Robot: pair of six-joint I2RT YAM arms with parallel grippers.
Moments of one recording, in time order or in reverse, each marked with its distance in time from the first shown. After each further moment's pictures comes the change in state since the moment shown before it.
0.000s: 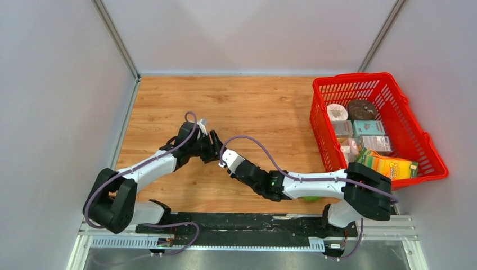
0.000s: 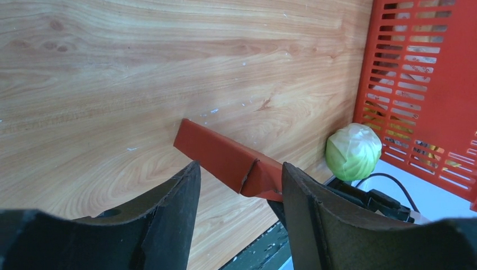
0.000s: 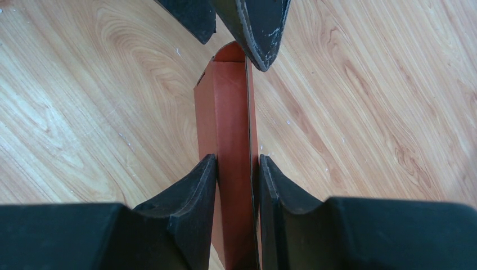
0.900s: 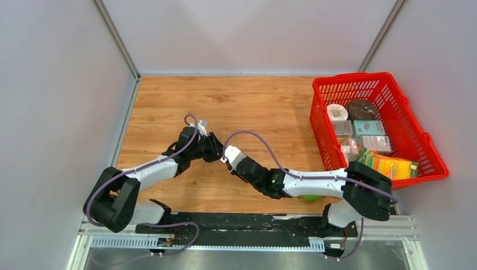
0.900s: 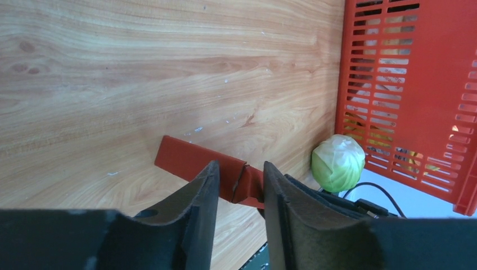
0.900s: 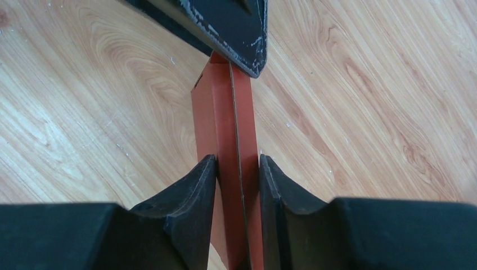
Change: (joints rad) left arm -0.026 0.016 -0.092 0.233 -0.021 -0.077; right arm -0.030 0.004 0.000 0.018 -0.021 0.037
